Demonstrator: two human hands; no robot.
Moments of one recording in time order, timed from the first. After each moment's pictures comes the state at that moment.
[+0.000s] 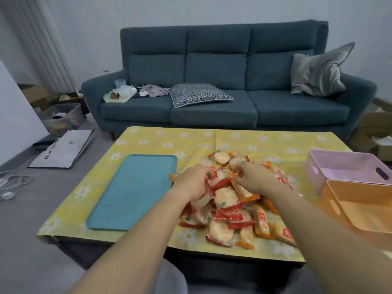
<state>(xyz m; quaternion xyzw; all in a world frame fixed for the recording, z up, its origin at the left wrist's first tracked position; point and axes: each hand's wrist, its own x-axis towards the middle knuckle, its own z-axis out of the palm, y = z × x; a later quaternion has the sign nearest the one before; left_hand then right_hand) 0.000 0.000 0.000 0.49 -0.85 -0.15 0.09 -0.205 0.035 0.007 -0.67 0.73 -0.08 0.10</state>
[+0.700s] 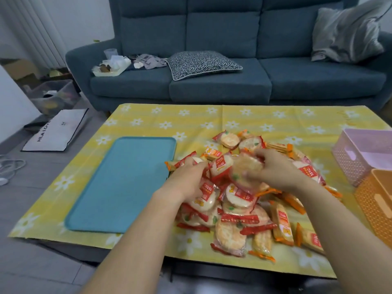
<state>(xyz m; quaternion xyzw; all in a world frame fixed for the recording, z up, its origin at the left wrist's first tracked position) 0.003 -0.054 -0.062 0.53 -0.83 -0.19 -0.02 -0.226 0.005 -0.027 -0.62 0.71 -0.21 0.26</state>
